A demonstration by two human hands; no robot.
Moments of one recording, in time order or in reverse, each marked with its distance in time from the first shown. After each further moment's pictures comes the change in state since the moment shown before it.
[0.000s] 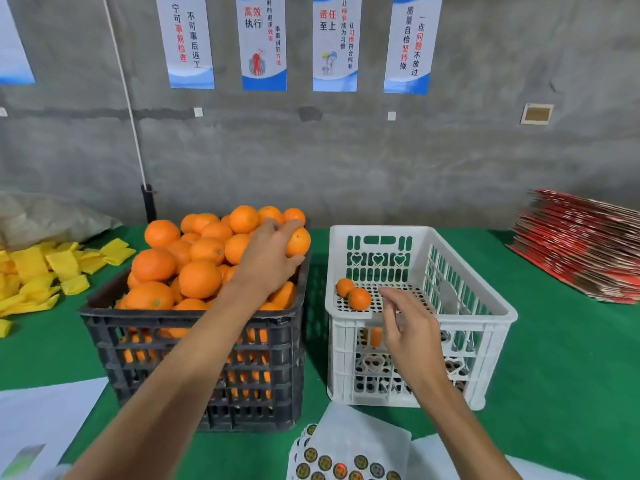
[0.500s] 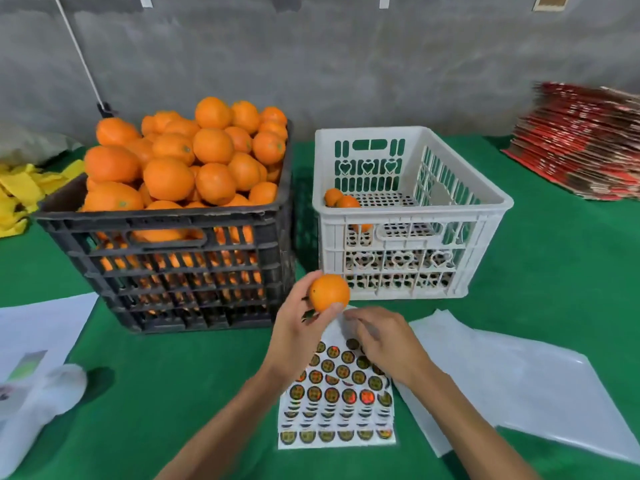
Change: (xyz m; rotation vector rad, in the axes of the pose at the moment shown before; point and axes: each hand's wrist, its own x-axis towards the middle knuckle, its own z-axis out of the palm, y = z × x) left_hand -0.238 0.044 0.124 -1.009 -0.172 -0.290; right_hand -0.154 0.037 0.017 0.005 -0.588 0.138
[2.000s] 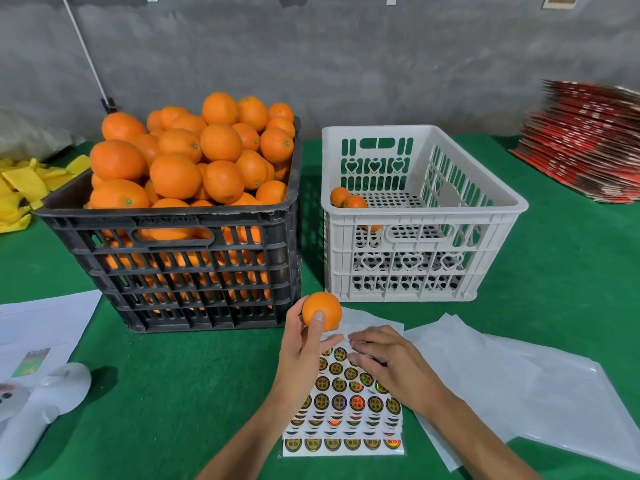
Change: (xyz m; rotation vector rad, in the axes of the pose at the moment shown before) left_hand -0.019 -0.050 0.016 -0.307 0.161 -0.242; right_hand -0.025 0.023 0.024 -0.009 -0.086 -0.106
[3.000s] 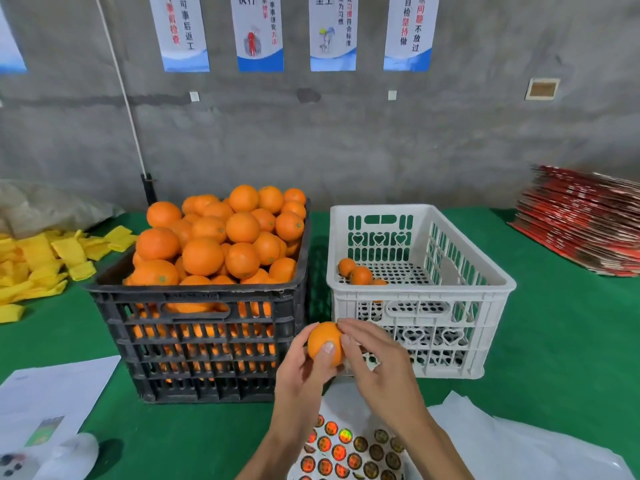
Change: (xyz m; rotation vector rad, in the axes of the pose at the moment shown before) left_hand 0.010 0.095 0.017 -0.059 0.023 0.183; right_hand 0.072 -0.099 -0.070 0.257 0.432 0.012
